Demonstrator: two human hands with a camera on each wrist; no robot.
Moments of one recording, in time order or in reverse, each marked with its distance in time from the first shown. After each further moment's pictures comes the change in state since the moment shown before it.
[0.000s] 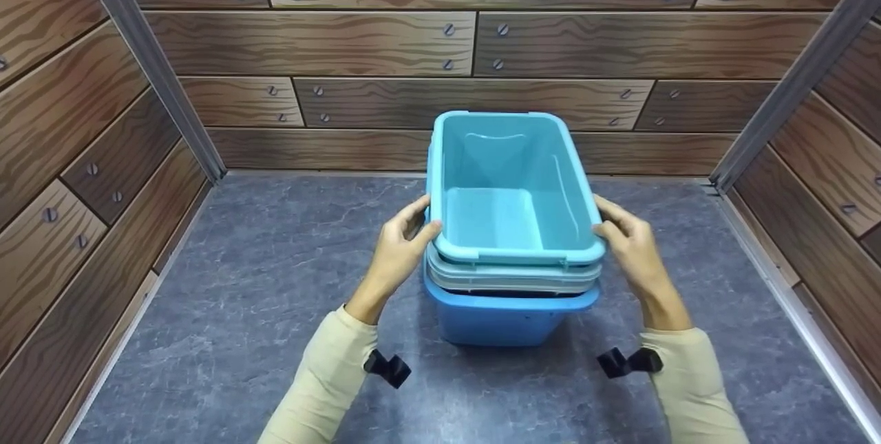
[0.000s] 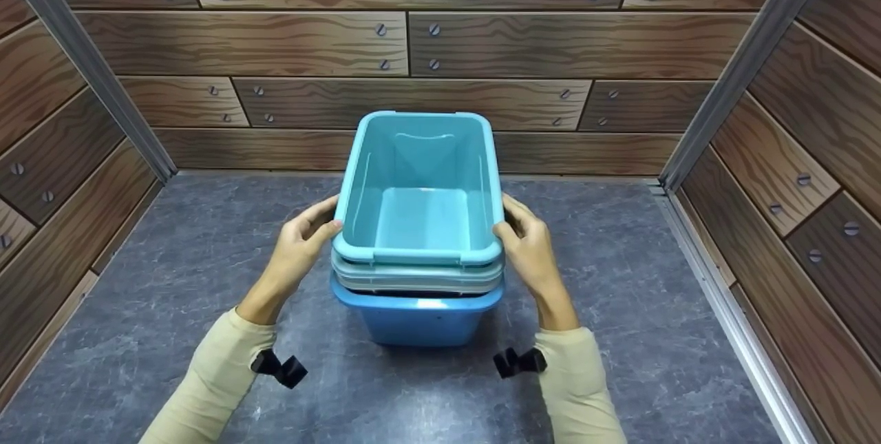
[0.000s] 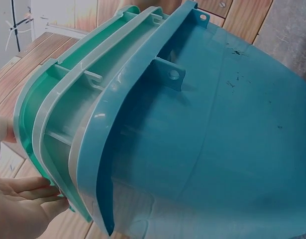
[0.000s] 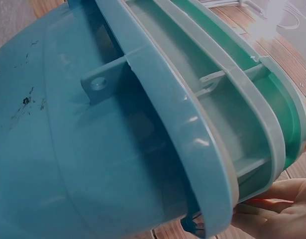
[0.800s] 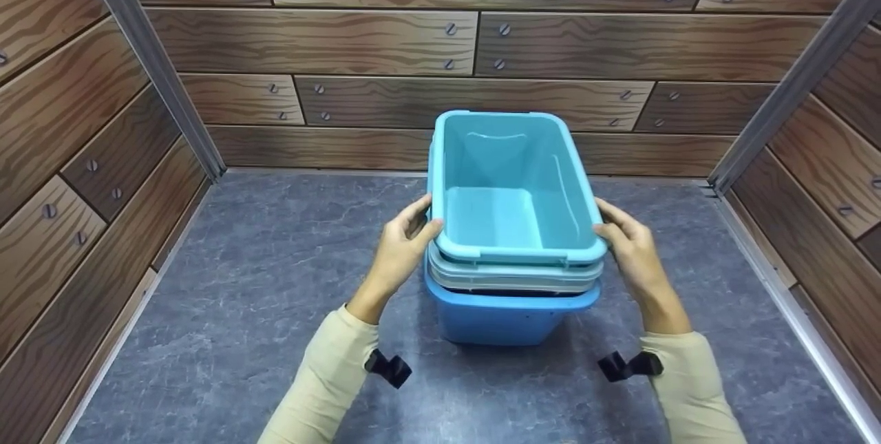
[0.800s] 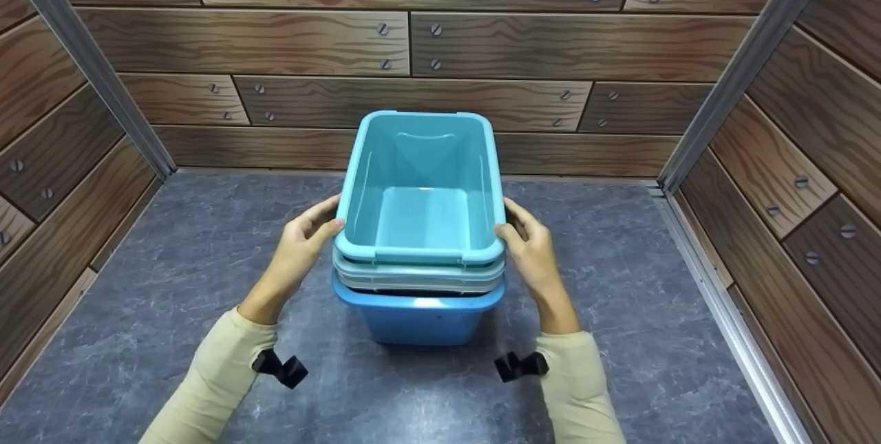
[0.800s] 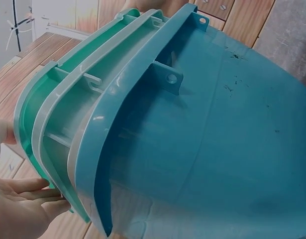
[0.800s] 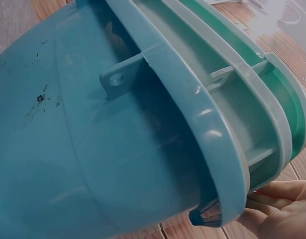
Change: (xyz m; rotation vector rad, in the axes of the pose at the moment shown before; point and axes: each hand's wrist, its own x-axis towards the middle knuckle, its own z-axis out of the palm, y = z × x) left_hand 0.000 0.000 0.001 -0.045 0.002 -0.019; right_hand -0.003 0.004 0.002 0.160 0.003 0.071
